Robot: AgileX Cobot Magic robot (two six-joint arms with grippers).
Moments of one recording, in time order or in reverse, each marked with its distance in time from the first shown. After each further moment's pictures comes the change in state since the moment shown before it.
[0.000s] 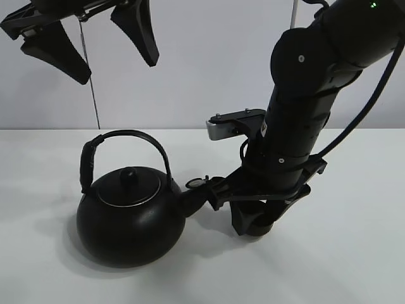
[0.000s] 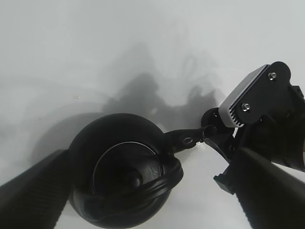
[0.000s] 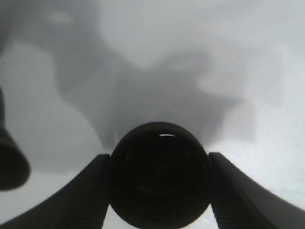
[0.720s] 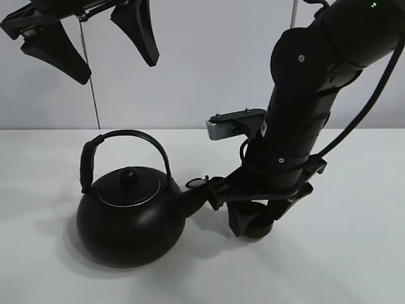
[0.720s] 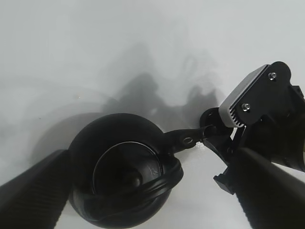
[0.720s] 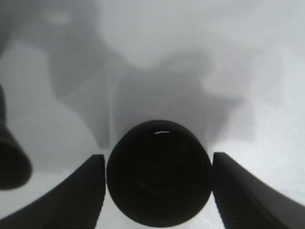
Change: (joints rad) left arm 0.000 0.000 0.000 0.000 0.000 0.000; right arm 0.000 0.000 0.000 0.000 -0.001 0.000
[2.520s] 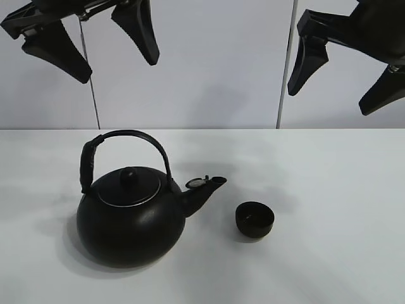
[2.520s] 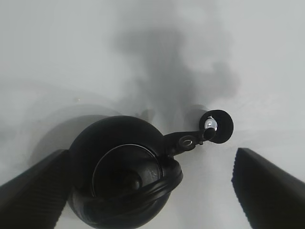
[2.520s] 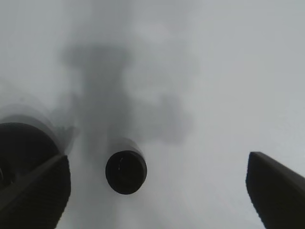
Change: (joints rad) left arm 0.000 0.000 0.000 0.000 -0.007 0.000; right arm -0.332 -0.395 -0.057 0.232 0.210 0.052
